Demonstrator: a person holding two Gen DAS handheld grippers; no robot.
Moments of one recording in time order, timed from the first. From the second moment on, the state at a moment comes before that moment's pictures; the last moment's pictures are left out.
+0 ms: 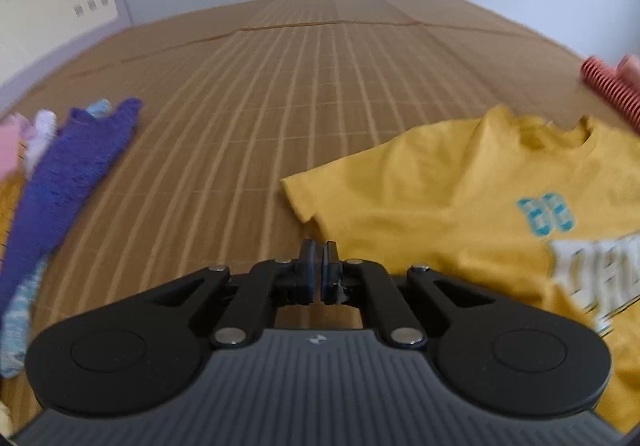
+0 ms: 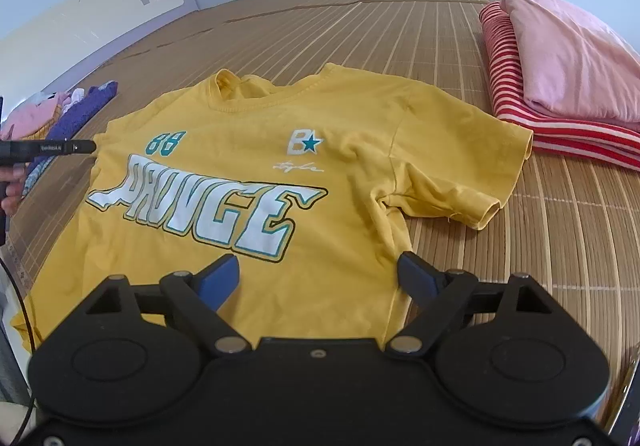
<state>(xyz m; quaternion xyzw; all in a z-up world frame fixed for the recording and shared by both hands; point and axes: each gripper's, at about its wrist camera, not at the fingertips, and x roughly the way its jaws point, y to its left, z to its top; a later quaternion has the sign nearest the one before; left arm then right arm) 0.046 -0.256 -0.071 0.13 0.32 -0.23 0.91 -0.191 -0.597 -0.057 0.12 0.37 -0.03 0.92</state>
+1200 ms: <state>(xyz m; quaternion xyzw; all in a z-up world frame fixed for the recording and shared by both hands) 0.008 -0.267 -0.068 0.20 0.30 -0.35 0.87 -0.173 -0.599 -0.060 0.11 0.37 -0.02 0.92</state>
